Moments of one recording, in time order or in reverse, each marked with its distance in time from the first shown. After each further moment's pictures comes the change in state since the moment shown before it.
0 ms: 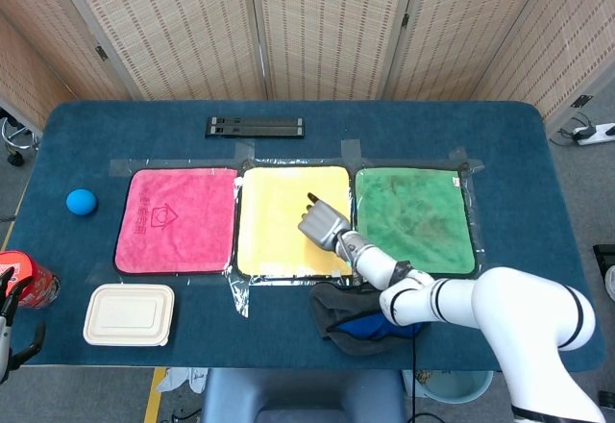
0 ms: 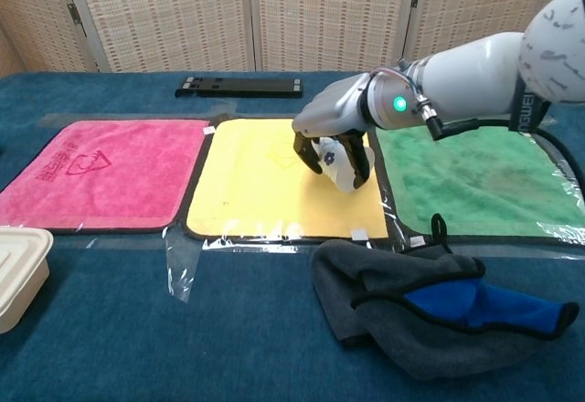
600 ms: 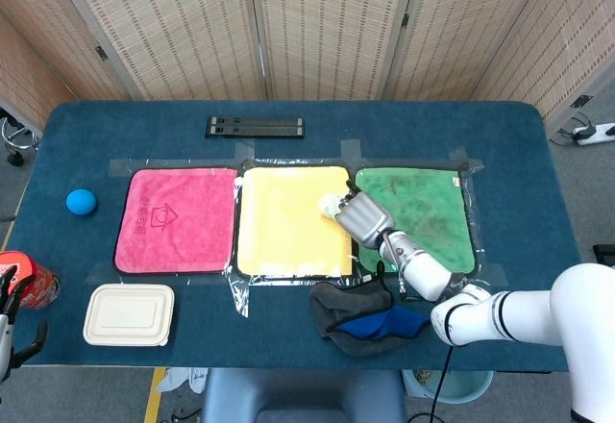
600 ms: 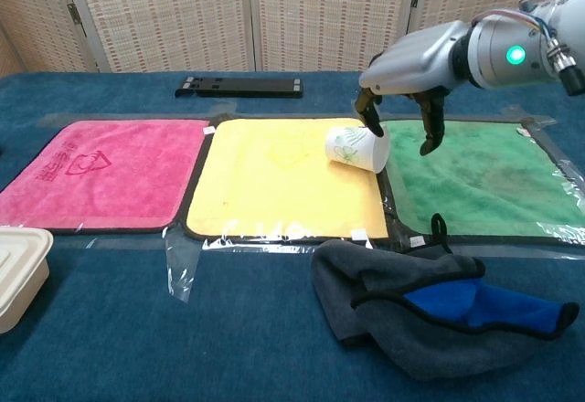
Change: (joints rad) left arm -0.005 0.002 -0.004 -0.001 0.002 -0.005 -0.005; right arm -0.093 0.253 -0.039 -0.304 -0.049 0.203 -0.035
